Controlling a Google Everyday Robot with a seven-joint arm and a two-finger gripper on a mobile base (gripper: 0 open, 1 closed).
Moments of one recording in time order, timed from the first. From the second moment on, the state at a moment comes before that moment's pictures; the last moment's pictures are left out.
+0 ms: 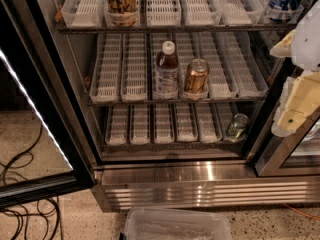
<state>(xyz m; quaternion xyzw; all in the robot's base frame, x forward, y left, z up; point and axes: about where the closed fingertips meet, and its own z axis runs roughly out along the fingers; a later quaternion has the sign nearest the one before) 0.438 -0.217 0.976 -0.60 0.78 -0.03 0.16</state>
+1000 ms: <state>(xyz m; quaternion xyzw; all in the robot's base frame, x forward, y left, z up) 0.448 -0.183 0.963 -0.62 0.76 -0.02 0.19</state>
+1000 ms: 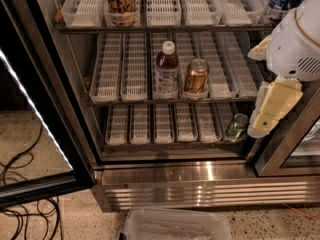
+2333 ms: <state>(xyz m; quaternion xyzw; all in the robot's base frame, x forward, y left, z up) 0.468 -0.141 0.905 -0.44 0.84 0.03 0.33</state>
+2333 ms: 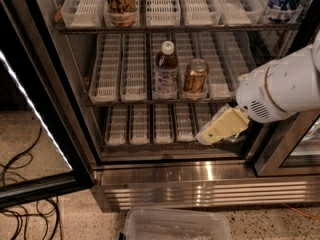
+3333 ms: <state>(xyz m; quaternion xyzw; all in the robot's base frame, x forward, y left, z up) 0.503 -0.104 0.900 -0.43 0.83 0.05 0.36</state>
